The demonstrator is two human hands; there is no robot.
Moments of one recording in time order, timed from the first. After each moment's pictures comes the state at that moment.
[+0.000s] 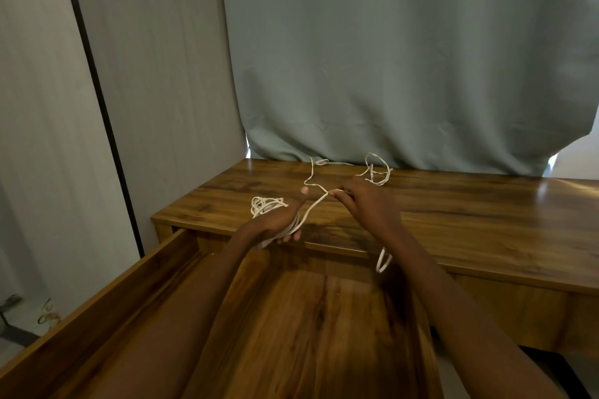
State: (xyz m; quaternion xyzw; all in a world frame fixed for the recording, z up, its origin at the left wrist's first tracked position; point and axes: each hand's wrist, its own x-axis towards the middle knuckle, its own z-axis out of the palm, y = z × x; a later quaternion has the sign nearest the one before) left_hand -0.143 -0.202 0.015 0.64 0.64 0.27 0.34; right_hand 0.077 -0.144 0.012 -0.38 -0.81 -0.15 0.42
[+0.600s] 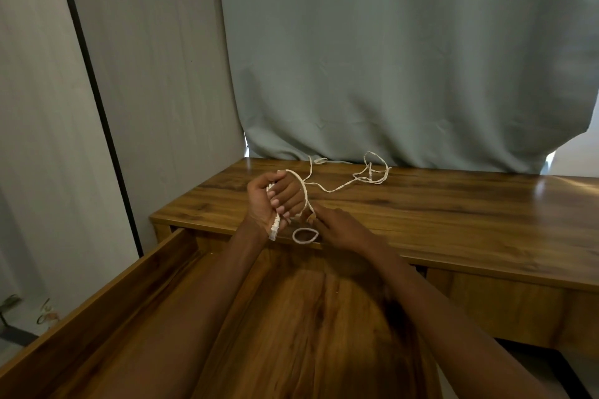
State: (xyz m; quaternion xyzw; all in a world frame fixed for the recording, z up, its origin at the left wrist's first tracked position) left_hand -0.132 -0.206 0.033 0.46 0.00 0.51 0.72; right_hand 0.036 -0.145 -0.025 -0.35 -0.90 0.05 0.24
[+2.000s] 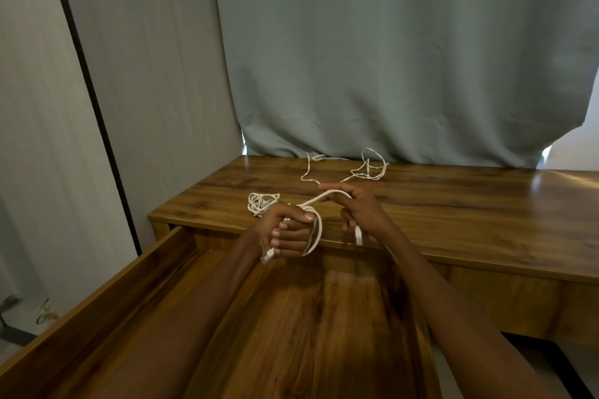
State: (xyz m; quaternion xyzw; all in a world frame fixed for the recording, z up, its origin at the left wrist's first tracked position) left_hand -0.125 -0.226 0.011 0.54 0.13 0.17 0.81; right_hand 0.072 -0.163 0.003 -0.30 -0.71 0.45 0.46
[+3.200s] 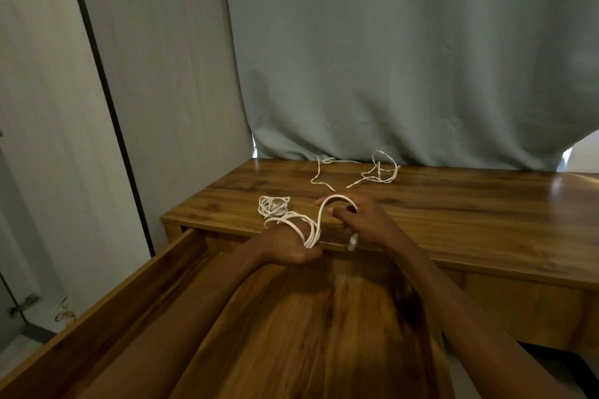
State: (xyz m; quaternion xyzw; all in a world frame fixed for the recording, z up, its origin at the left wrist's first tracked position) left_hand -0.131 -0.254 0.013 0.86 0.47 0.17 0.08; right_hand 0.069 -0.191 0.016 -0.28 -0.84 0.25 0.40
